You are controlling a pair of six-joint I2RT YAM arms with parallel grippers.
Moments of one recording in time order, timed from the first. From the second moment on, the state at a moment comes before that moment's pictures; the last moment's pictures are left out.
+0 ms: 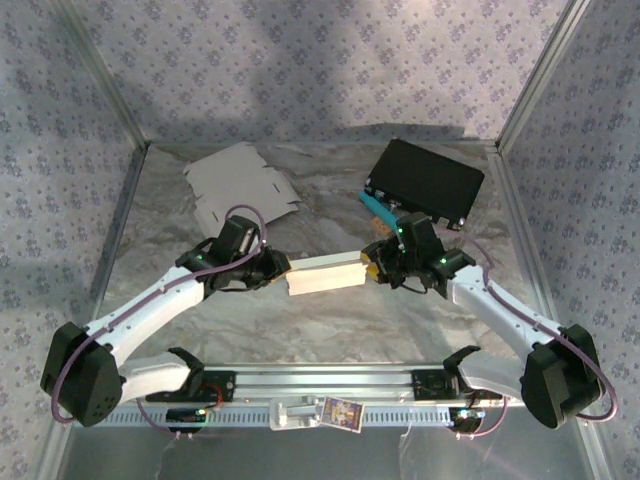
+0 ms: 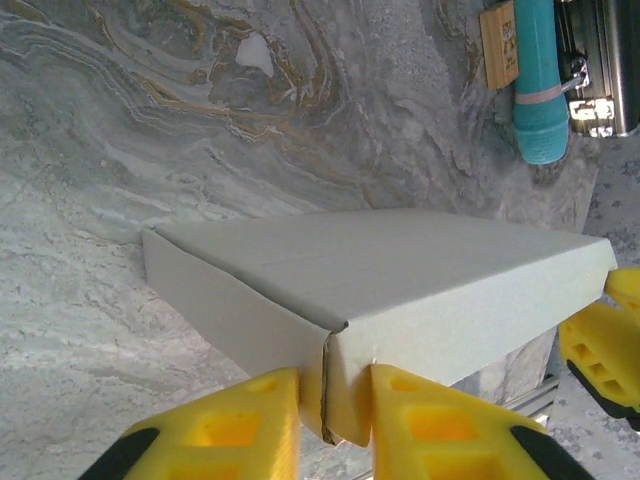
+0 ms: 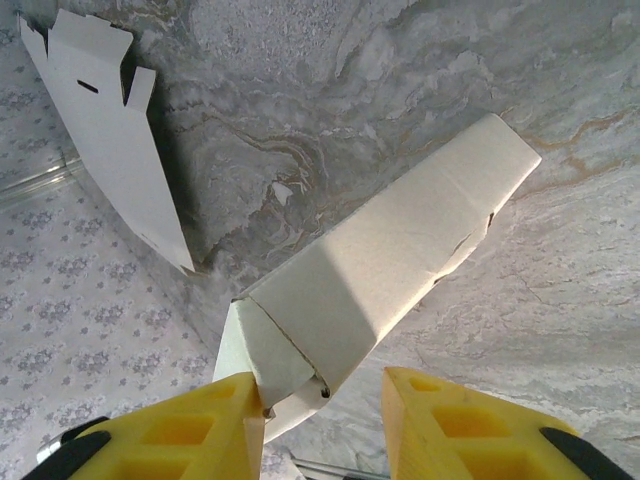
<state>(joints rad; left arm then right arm) -0.61 1.16 0.78 -0.49 0.30 -1.02 0.50 1.15 0.76 -0.43 -0.33 1.51</state>
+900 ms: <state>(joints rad) -0.61 1.17 0.78 -0.47 0.30 -1.01 0.47 1.16 0.82 -0.57 -0.31 1.44</state>
